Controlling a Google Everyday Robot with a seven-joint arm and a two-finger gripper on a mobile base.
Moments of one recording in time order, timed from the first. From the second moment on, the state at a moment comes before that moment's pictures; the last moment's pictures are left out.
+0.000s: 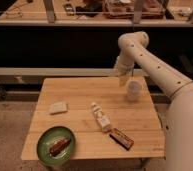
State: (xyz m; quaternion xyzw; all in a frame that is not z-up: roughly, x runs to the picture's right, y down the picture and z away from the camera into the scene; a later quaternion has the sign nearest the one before) arm 0.188 -0.078 0.824 -0.24 -0.07 -0.08 0.97
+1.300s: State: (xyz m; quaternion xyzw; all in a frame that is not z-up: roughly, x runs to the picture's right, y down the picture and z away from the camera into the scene) arm 0.262 0.119 0.707 -0.28 0.01 -0.02 0.96
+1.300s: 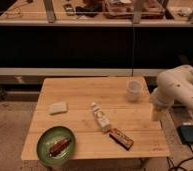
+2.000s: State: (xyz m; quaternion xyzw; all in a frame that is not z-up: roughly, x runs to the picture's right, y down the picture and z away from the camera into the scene) arm -0.013 0.112 0.706 -0.28 -0.10 -0.30 0.91
